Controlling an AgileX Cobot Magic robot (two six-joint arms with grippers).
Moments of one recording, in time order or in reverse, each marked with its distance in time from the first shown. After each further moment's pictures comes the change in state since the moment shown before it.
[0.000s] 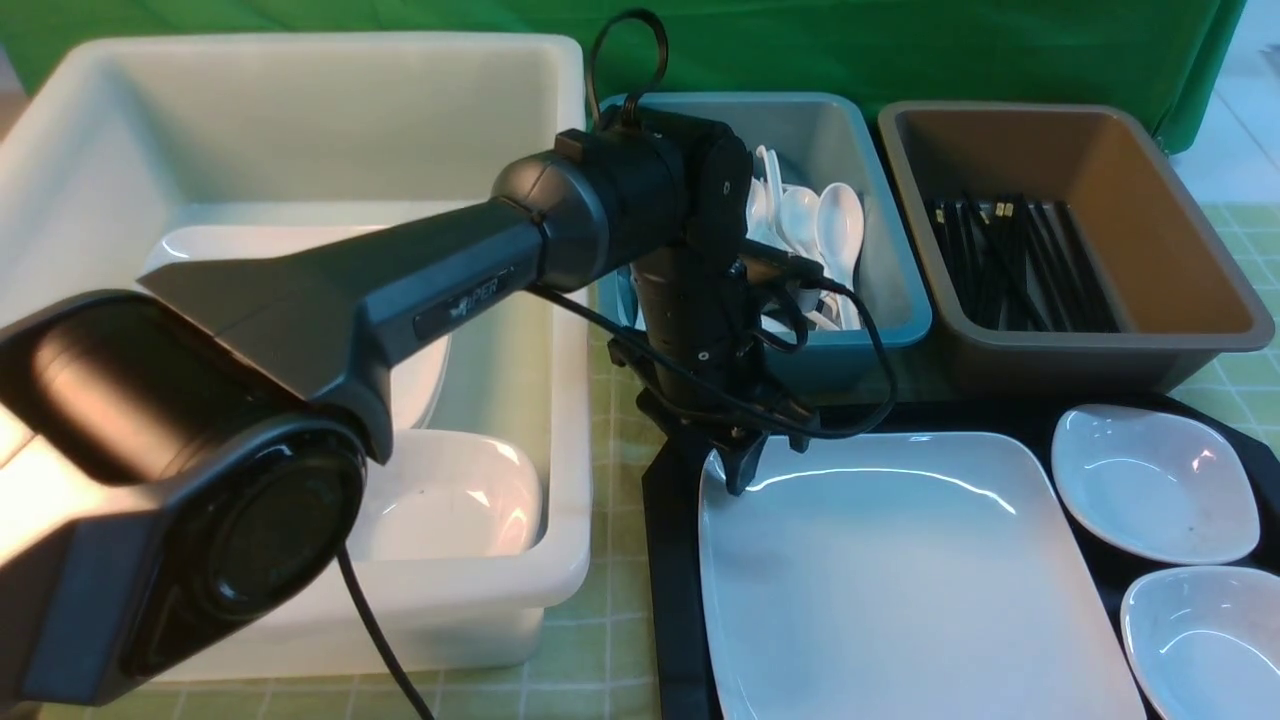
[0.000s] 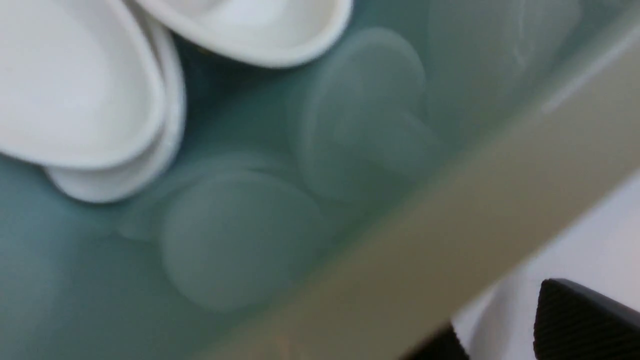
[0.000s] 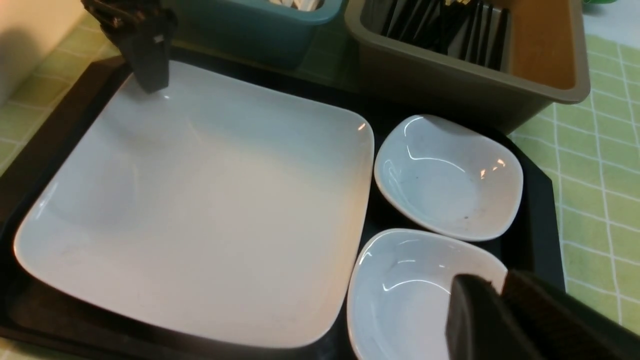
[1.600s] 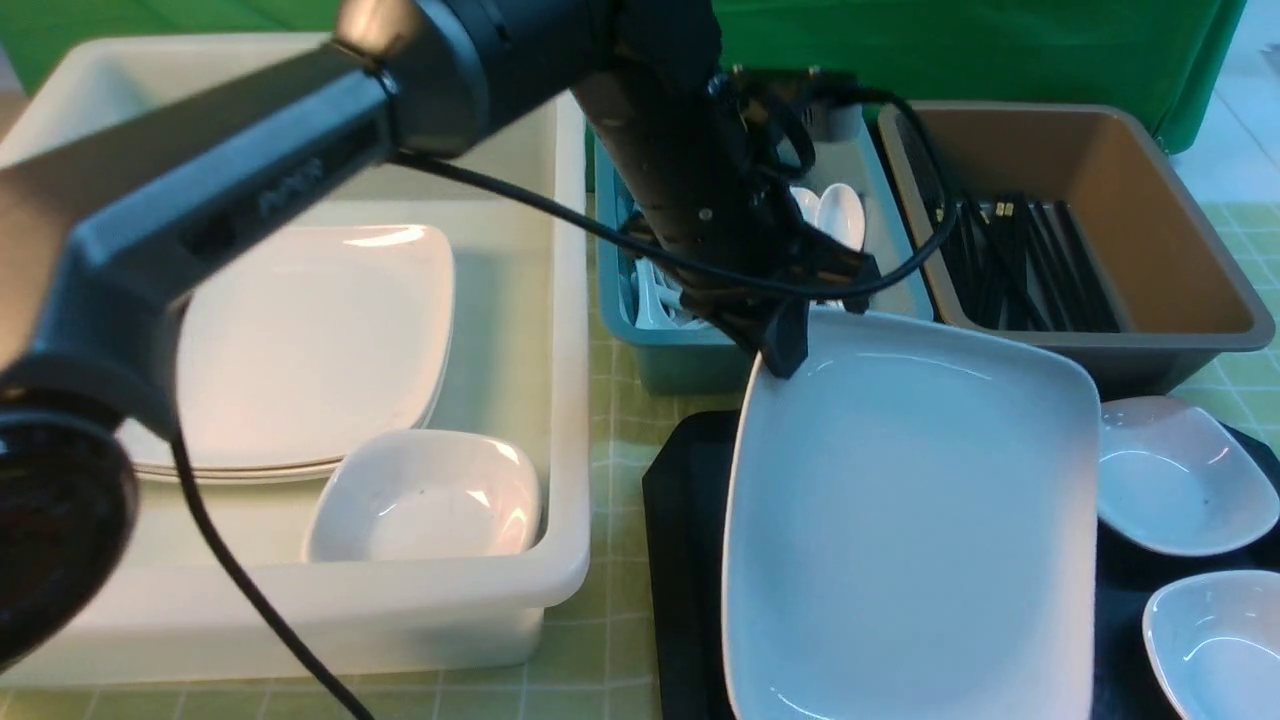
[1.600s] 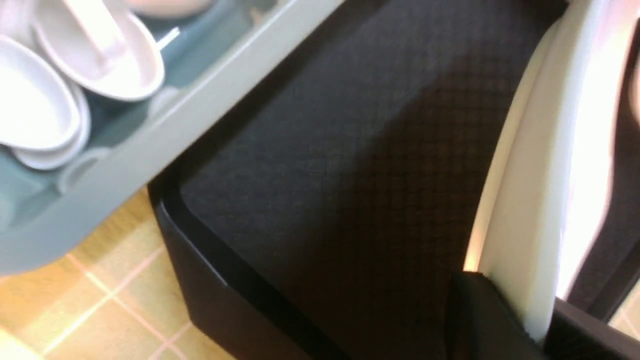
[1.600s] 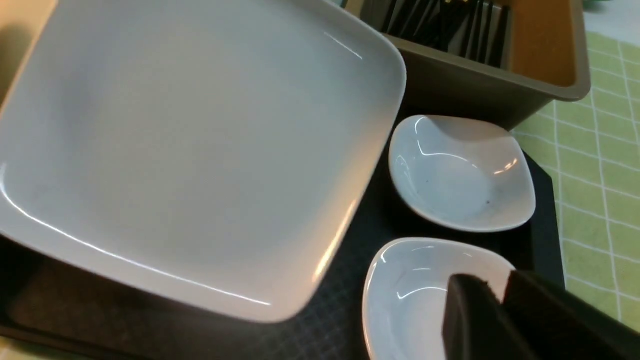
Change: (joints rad) right arm 0.000 0.000 0.000 -0.003 0.004 0.000; left arm 0.009 -0.287 0.005 -0.129 0.039 -0.002
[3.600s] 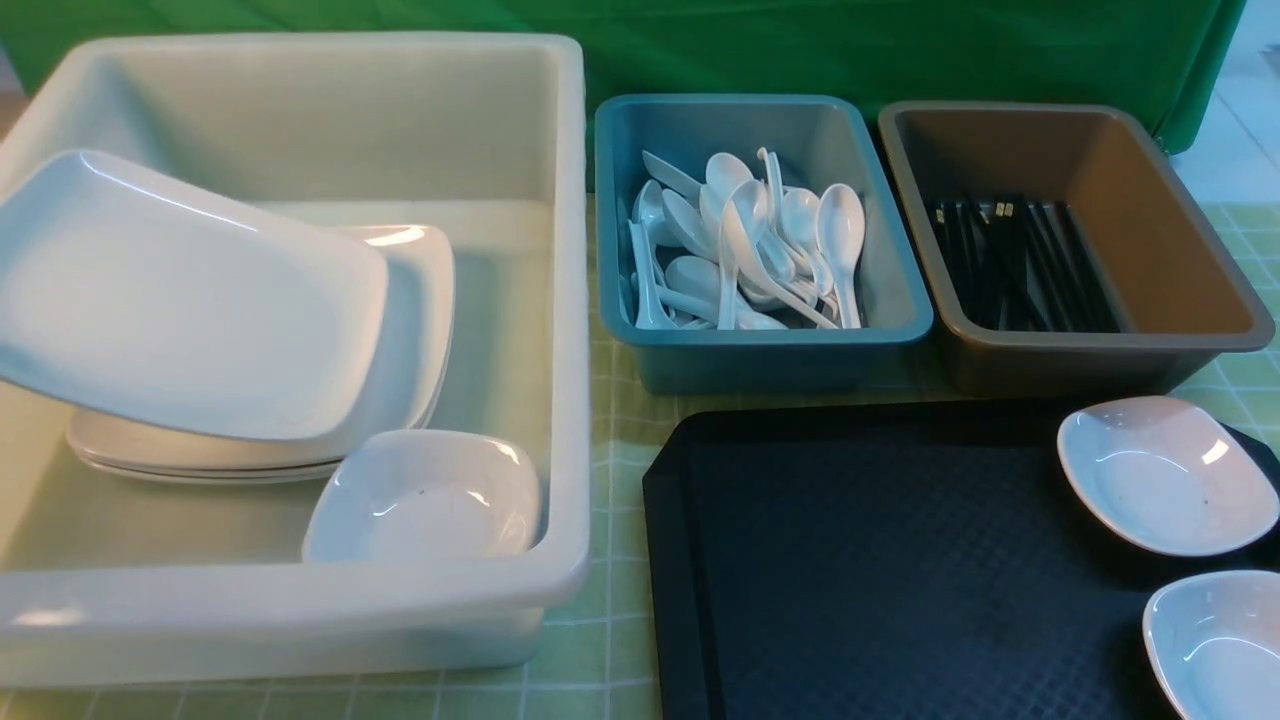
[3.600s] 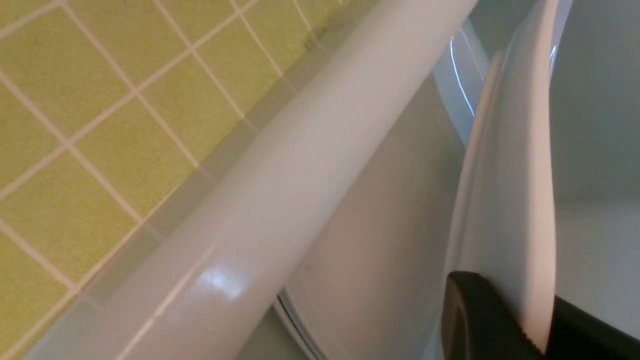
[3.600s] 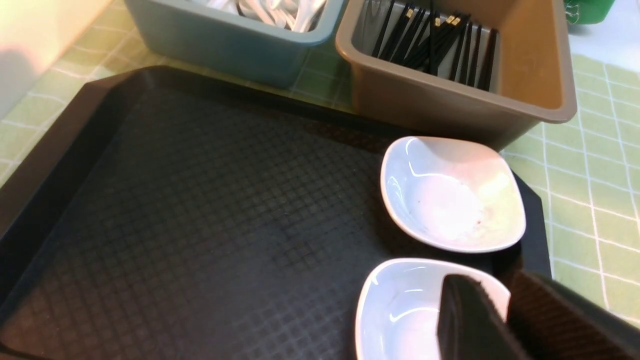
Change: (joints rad) right arm 0.000 0.000 0.000 -0.002 -0.038 0.001; left arm 1.199 -0.634 1.106 -0.617 -0.612 0.160
